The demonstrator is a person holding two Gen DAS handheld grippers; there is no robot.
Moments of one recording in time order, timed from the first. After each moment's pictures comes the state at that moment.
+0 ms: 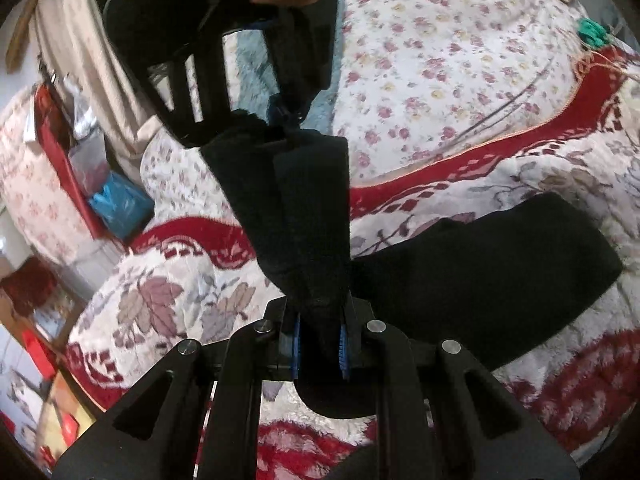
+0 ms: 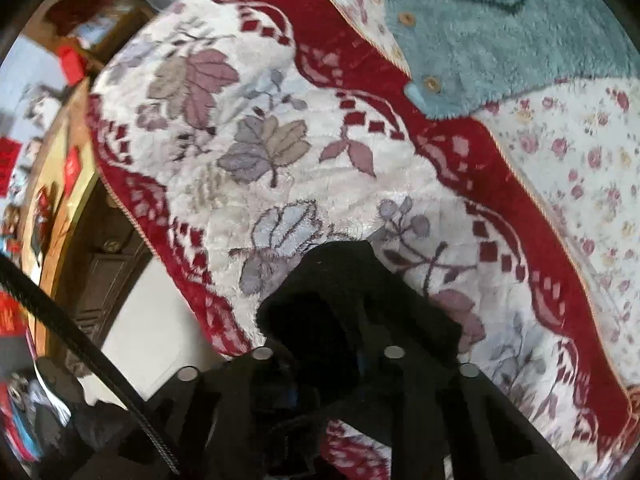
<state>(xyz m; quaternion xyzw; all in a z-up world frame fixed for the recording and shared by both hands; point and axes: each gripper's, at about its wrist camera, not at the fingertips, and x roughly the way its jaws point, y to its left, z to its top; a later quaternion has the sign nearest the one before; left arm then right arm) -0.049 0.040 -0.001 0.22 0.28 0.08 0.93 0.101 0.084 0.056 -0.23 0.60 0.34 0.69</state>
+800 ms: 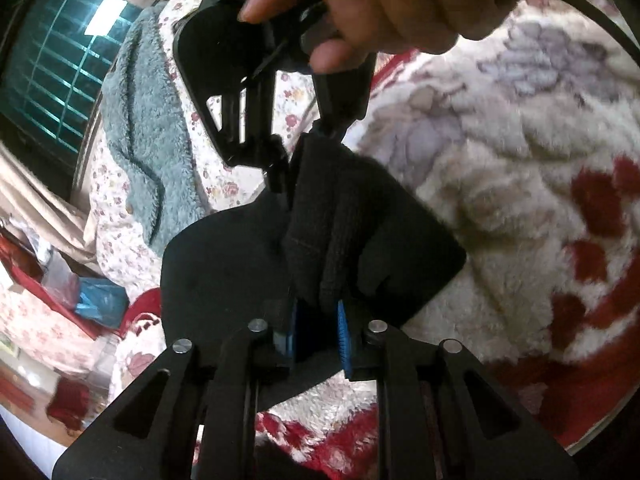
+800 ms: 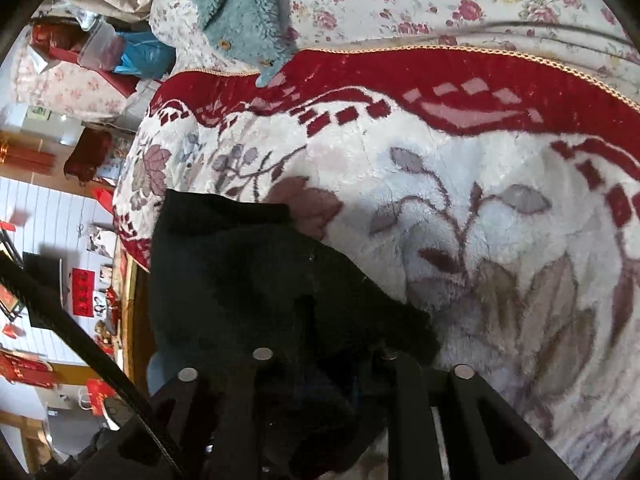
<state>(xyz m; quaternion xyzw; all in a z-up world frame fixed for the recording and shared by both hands) -0.053 -0.145 -0.076 0.41 0.31 0.00 0.85 0.151 -0.176 -0.072 0.07 0.61 0.36 0.70</state>
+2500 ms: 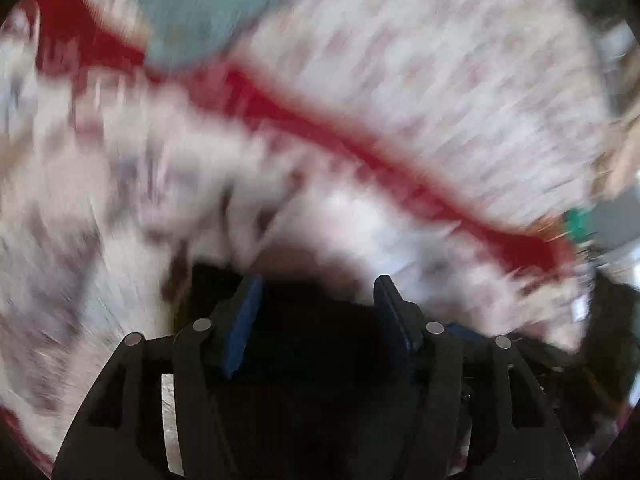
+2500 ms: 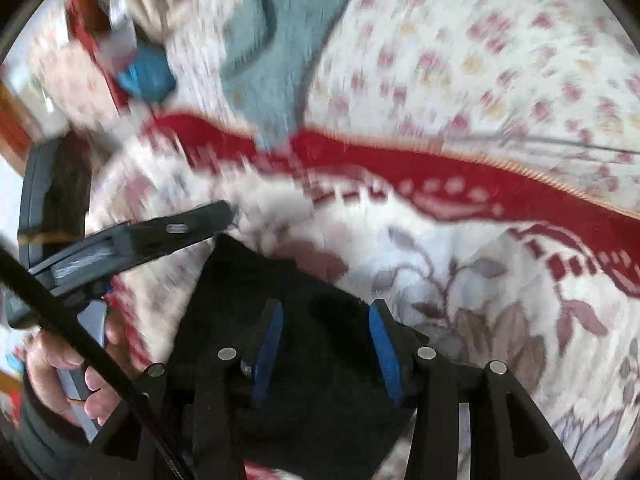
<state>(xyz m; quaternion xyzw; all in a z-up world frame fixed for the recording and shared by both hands) 0.126 0.058 -0.066 -0.23 0.53 -0.06 0.82 0.117 -0.137 -0.050 -0.07 0.54 0.27 0.80</state>
